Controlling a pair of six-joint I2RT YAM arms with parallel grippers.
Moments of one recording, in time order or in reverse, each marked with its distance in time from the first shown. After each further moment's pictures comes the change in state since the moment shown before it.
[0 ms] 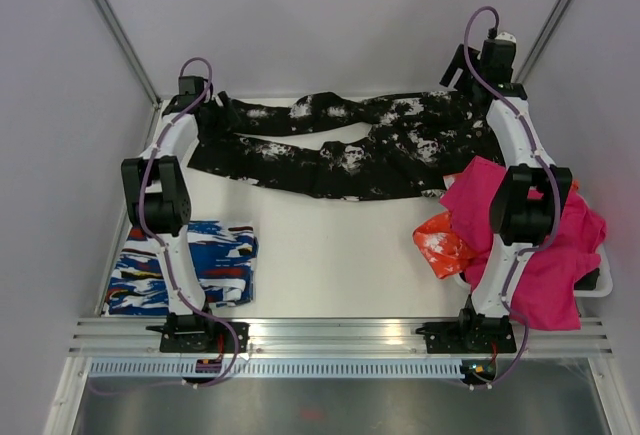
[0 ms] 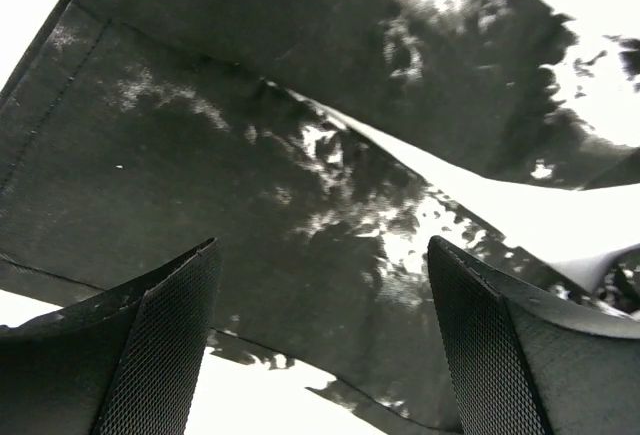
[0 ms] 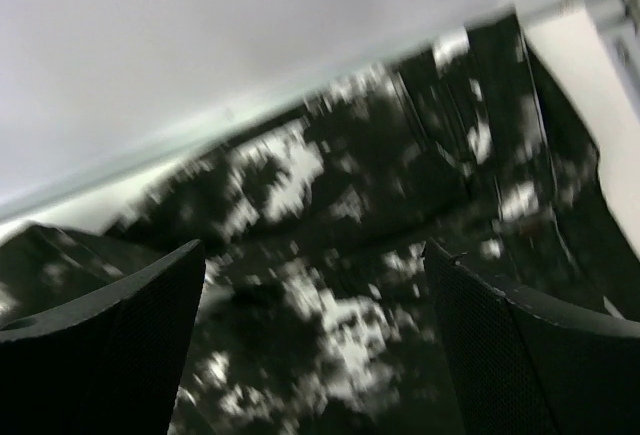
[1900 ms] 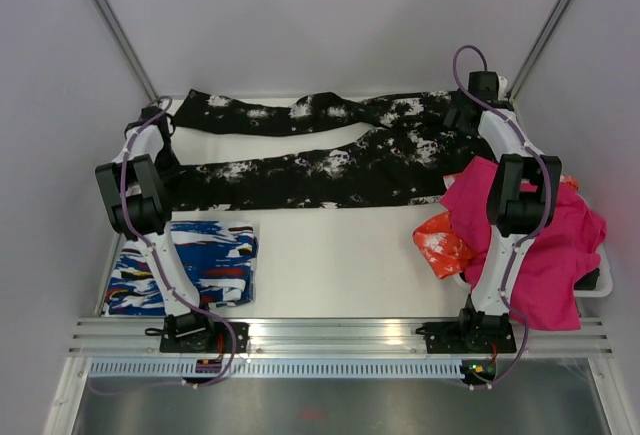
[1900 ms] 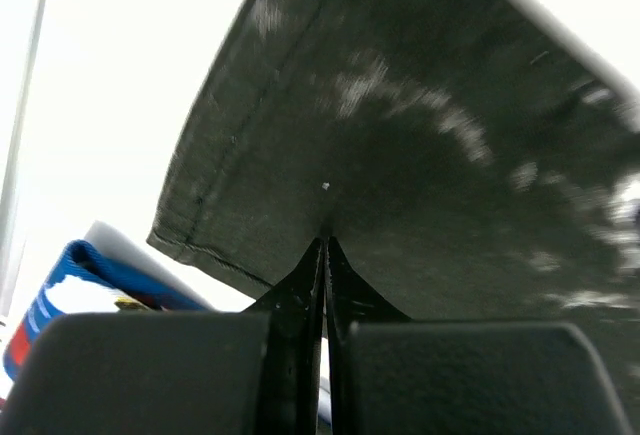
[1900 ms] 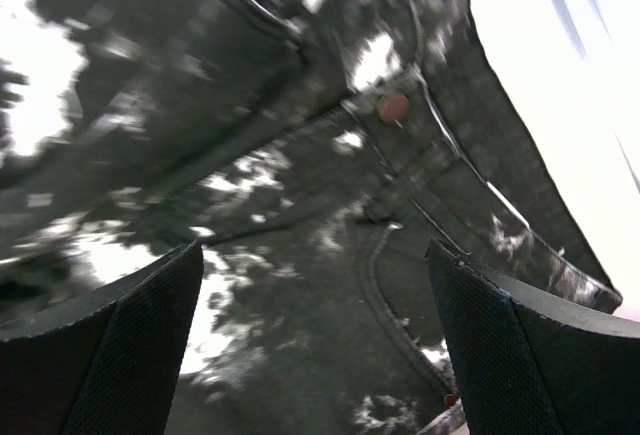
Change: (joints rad) left arm 0.236 0.024 -0.108 -0.382 -0.399 0.152; right arm -0.006 0.056 -0.178 -0.124 0.263 -0.038
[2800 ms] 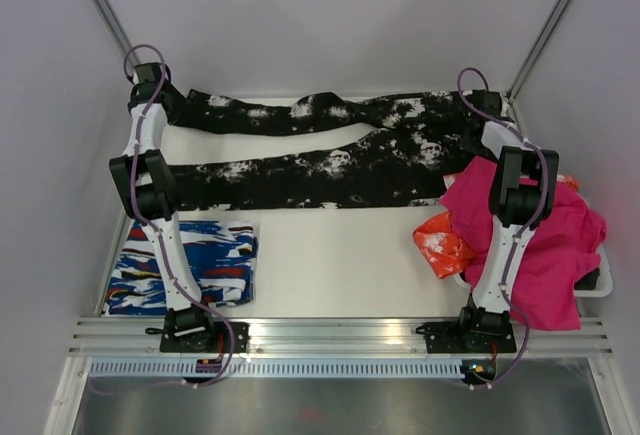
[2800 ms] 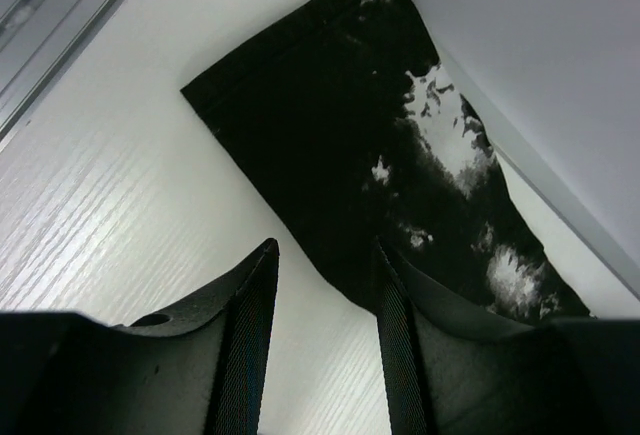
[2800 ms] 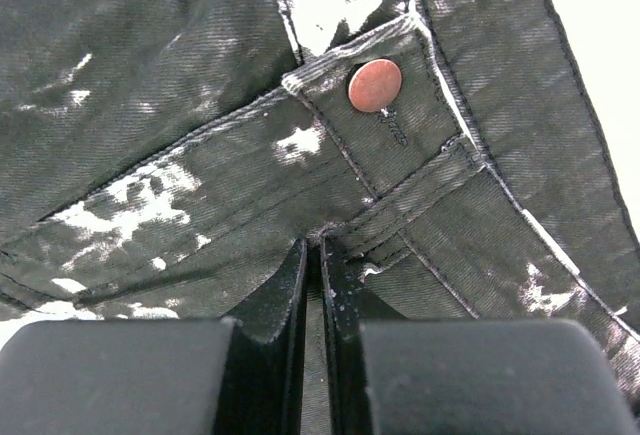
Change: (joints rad) left arm -0.042 0.229 0.516 0.354 0.234 -0.248; right arm -0.077 0.161 -0.039 0.031 -0.050 -0.020
